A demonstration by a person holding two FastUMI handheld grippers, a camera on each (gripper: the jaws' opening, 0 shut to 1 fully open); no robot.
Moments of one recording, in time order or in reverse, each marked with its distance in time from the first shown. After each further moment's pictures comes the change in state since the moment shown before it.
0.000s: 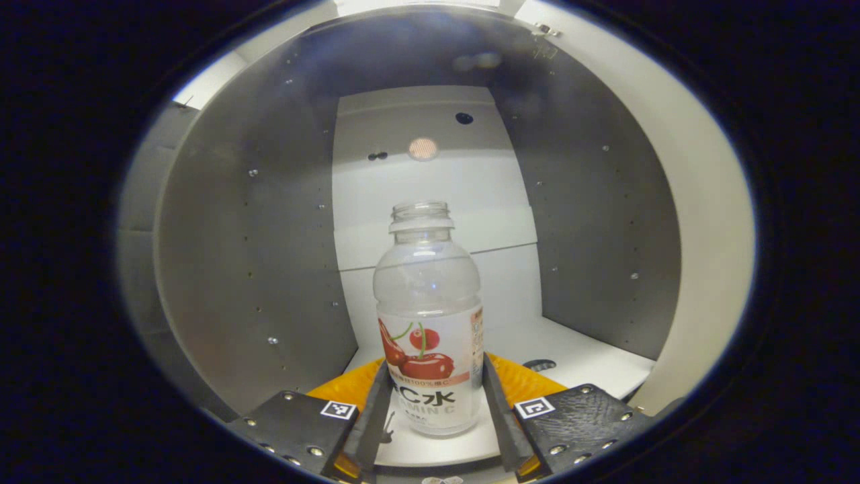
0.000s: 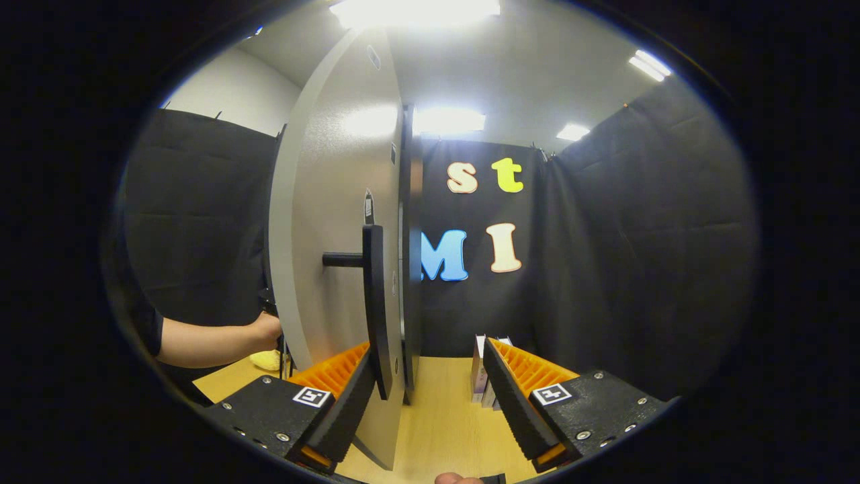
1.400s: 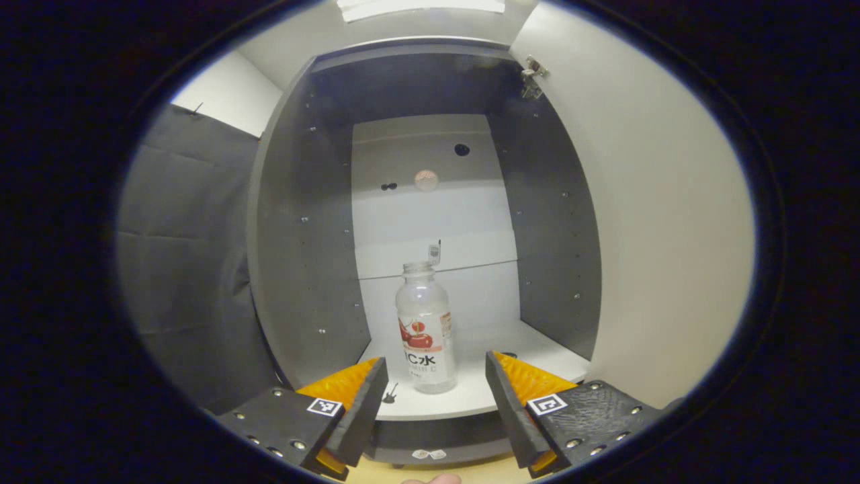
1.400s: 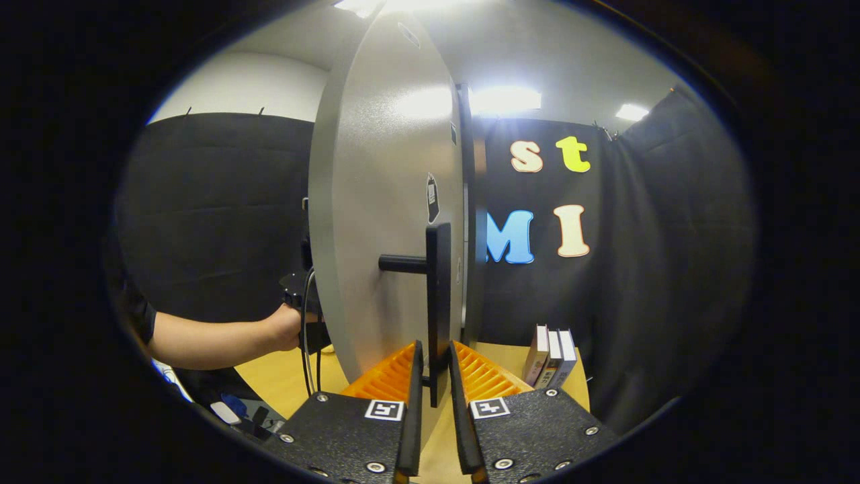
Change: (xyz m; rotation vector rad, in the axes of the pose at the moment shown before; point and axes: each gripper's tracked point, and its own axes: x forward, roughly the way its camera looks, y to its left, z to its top) left arm -0.062 -0.010 0.027 0.022 0.018 0.043; right arm 0.002 0.042 0.007 -0.006 0.105 0.257
